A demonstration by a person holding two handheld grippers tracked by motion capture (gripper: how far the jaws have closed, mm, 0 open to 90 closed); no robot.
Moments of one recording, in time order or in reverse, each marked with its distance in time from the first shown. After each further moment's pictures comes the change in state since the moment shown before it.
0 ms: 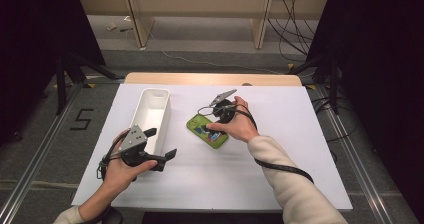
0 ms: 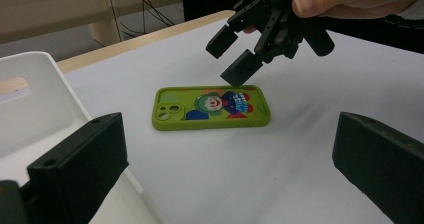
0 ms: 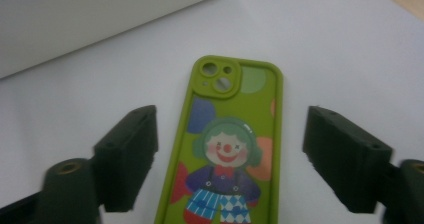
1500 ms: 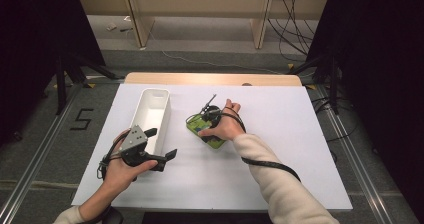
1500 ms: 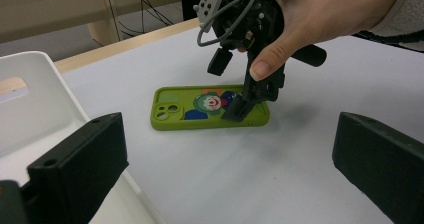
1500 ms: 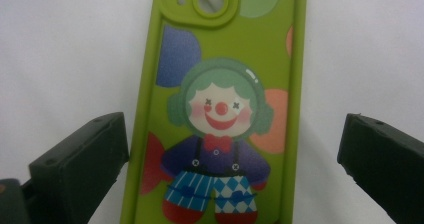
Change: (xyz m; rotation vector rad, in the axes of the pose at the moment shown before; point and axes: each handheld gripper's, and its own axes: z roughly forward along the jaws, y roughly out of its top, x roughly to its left) left arm 0.000 0.000 0.000 0.002 -0.004 0.003; right arm 0.008 0.004 0.045 0.354 -0.103 0.003
